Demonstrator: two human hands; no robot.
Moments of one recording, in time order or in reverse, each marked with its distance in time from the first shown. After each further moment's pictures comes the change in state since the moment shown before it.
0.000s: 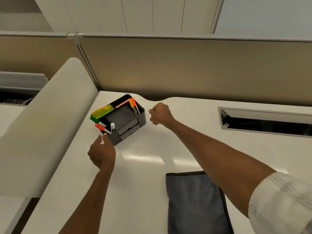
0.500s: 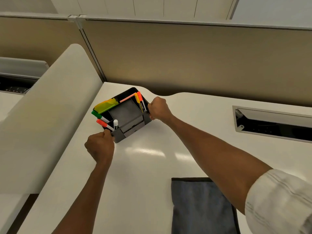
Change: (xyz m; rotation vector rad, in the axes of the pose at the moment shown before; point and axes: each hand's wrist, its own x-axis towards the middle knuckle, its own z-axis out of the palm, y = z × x) left_hand 0.028 -0.002 0.009 0.061 -0.021 -0.004; right_hand 0.054 -0.006 0.040 -0.133 -0.034 -0.025
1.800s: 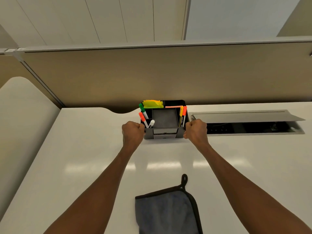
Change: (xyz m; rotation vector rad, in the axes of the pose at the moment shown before) left_hand -0.114 0.156 0.146 0.012 -0.614 0.408; right_hand -0.097 0.202 -0.161 0.269 0.577 0.336
